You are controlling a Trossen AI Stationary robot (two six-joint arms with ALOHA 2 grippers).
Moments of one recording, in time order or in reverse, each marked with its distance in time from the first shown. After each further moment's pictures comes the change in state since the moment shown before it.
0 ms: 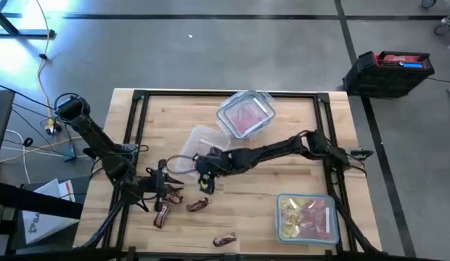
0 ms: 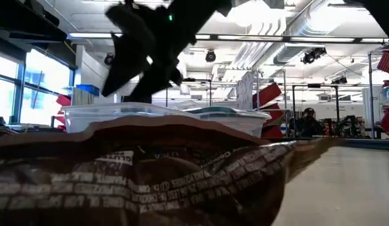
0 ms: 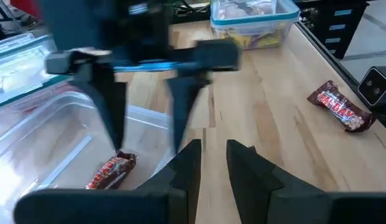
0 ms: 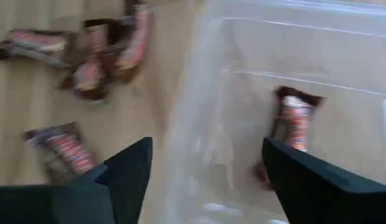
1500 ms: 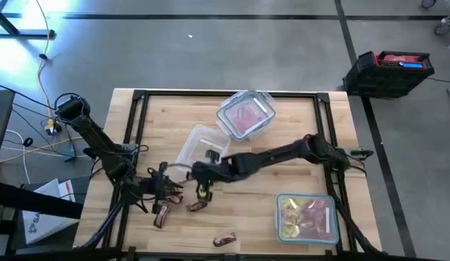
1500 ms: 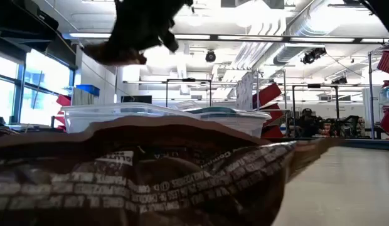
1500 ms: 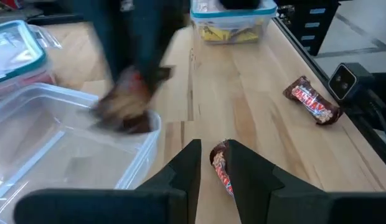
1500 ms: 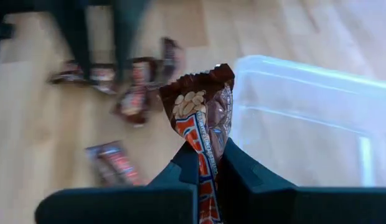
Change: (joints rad) left arm -0.001 0.000 0.000 0.006 0.072 -0.027; right arm 0.007 0.004 0.183 -0.156 0.086 -0.025
